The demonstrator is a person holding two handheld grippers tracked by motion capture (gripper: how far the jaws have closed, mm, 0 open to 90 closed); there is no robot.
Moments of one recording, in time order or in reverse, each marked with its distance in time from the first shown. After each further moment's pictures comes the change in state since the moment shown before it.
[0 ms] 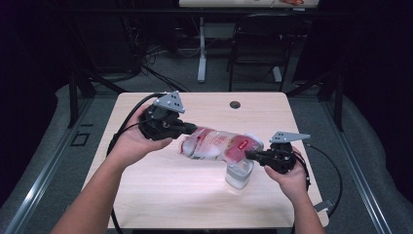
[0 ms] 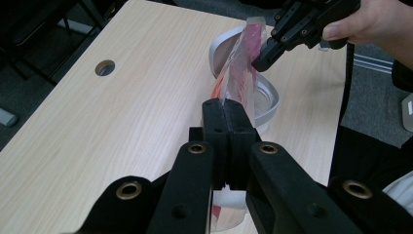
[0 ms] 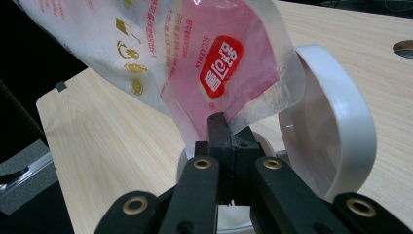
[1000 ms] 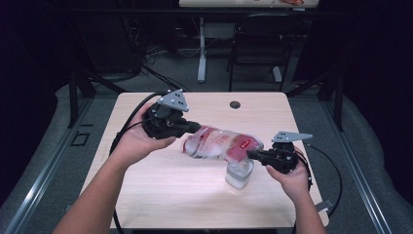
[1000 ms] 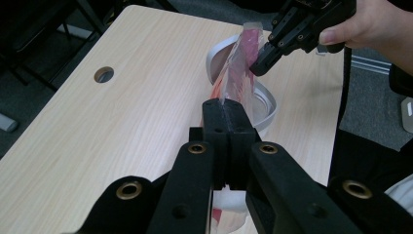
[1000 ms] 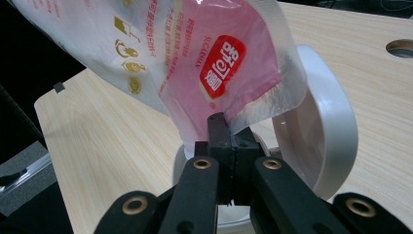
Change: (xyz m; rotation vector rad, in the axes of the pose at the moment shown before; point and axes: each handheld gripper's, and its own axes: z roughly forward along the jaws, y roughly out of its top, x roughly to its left) left arm -0.003 0.008 0.001 -0.008 -0.002 0.012; right arm -0.002 0.000 -0.004 -0.010 -0.008 0.012
